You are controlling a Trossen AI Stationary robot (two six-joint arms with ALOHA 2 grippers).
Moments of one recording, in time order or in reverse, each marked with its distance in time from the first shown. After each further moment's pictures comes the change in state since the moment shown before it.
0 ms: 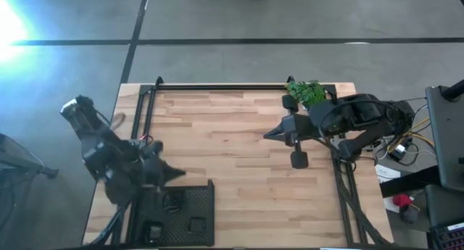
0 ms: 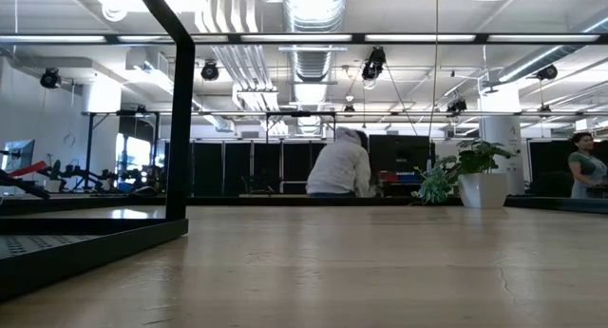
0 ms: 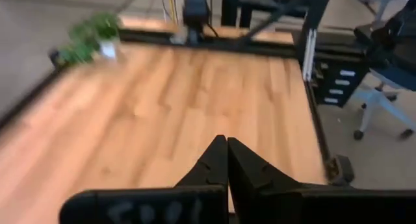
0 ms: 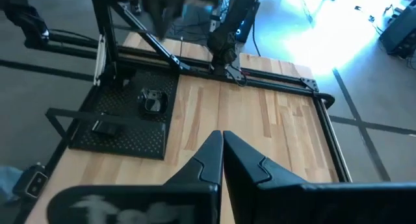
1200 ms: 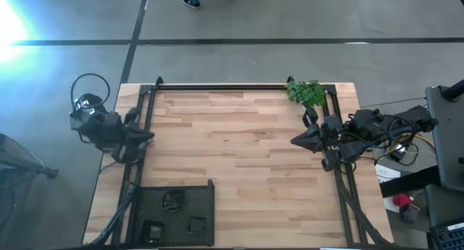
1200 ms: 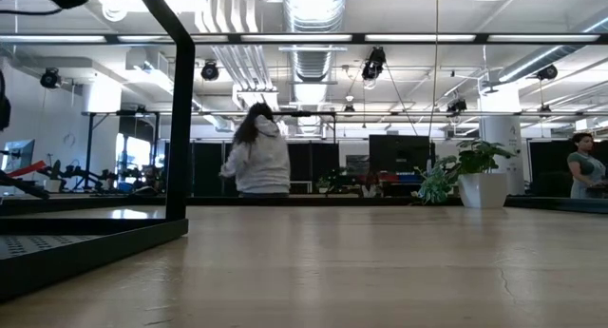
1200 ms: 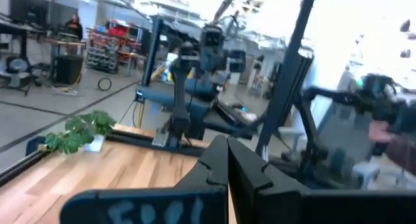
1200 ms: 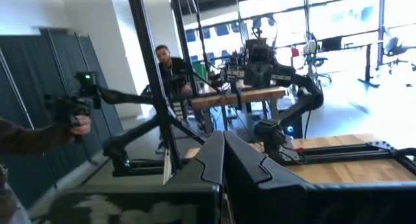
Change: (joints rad) left arm 0.000 -0.940 -0.662 0.536 0.021 0.527; right arm 0.000 -0.697 -1.124 1.048 -0.131 0.227
